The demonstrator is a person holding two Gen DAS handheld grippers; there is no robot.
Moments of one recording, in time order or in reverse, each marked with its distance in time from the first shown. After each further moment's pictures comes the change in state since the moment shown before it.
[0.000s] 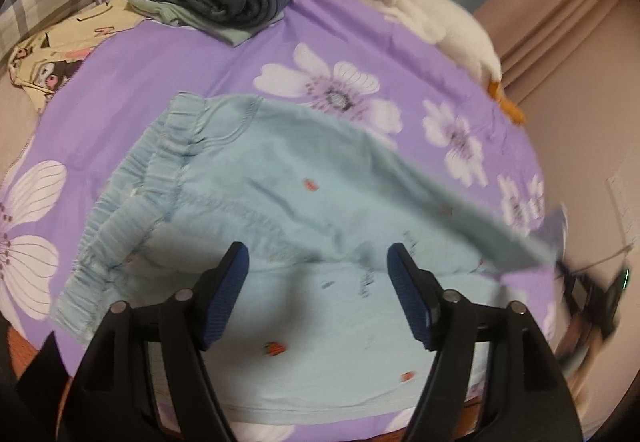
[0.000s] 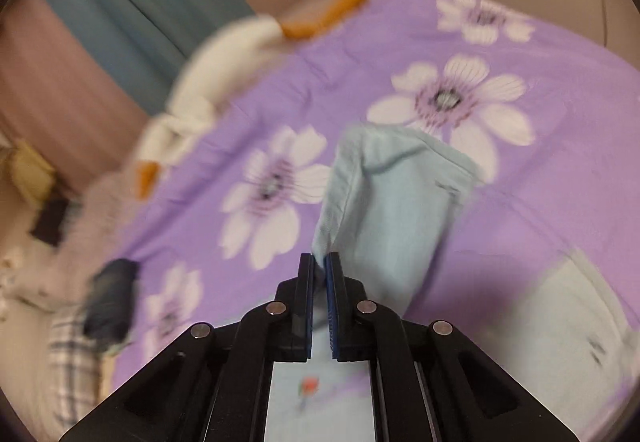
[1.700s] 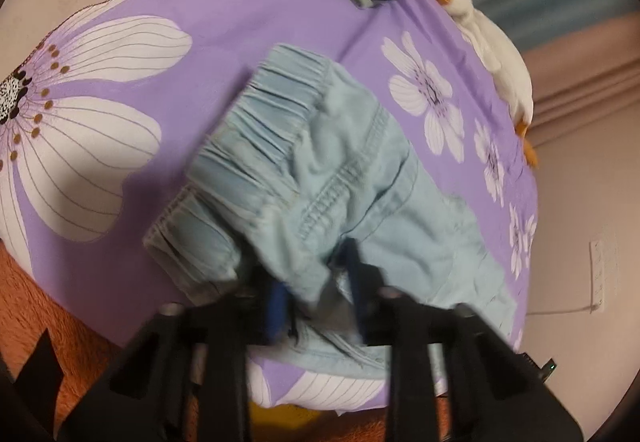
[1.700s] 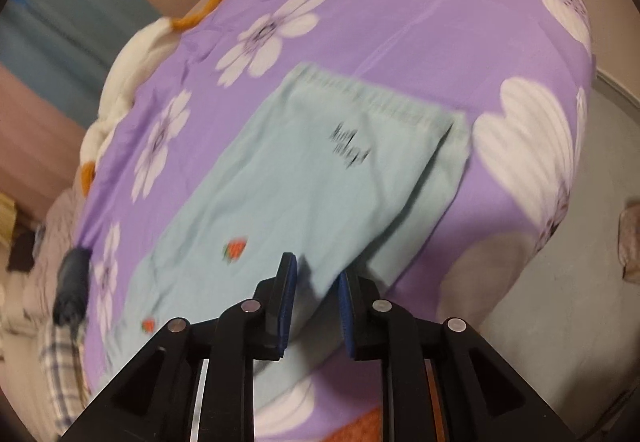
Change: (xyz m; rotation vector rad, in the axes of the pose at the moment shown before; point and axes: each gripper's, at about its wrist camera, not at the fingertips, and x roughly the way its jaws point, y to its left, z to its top) left arm -0.015 0.132 -0.056 -0.273 0.055 -0.033; right arm -0.035 -0.126 -0.090 0.226 0.102 -0.213
